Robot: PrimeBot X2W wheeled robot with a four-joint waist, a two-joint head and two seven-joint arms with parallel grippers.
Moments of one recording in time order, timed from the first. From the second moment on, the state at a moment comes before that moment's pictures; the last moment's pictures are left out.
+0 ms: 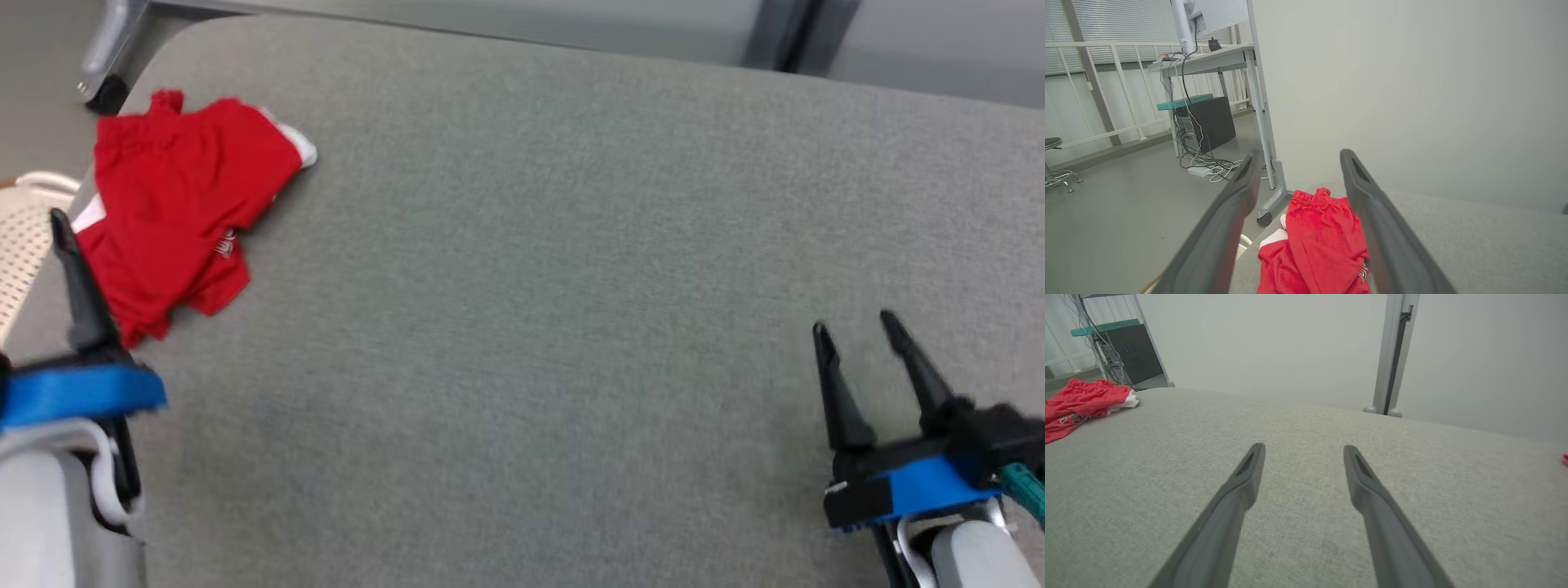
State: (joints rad) left arm -0.29 0.16 0.20 0.21 -0.12 -0.01 -0.26; right arm -0.12 -0.13 0.00 0.15 0.09 0.13 -0.26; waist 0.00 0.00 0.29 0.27
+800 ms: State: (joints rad) left arm -0.80 0.50 0.28 0.86 -0.17 -0.06 0.02; right arm -0.14 -0.18 -0.12 -0.16 0.08 0.13 -0.19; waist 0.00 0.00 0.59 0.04
